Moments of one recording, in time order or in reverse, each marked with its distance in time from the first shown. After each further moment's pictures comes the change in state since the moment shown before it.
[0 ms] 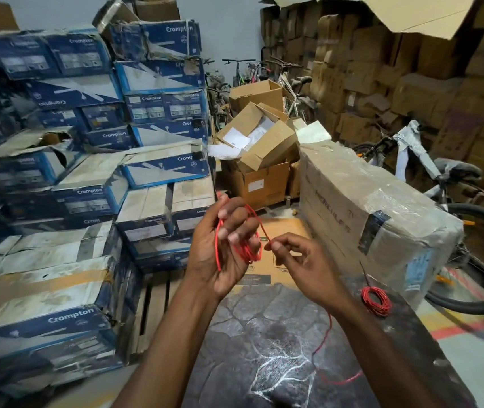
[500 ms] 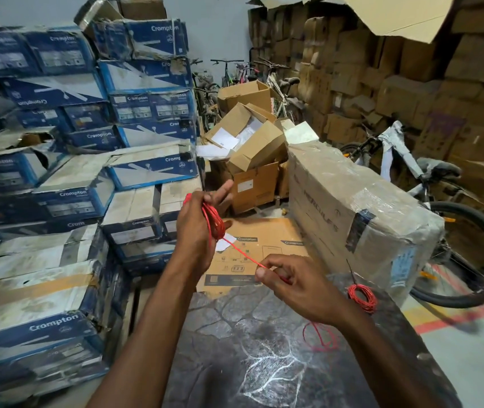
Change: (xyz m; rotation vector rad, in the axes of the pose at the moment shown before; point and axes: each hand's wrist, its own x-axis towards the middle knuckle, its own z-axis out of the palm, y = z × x) left_hand 0.037 0.013 -0.033 0.716 0.577 0.237; right_hand -0.025 -0.008 -0.017 -0.056 -0.294 -0.001
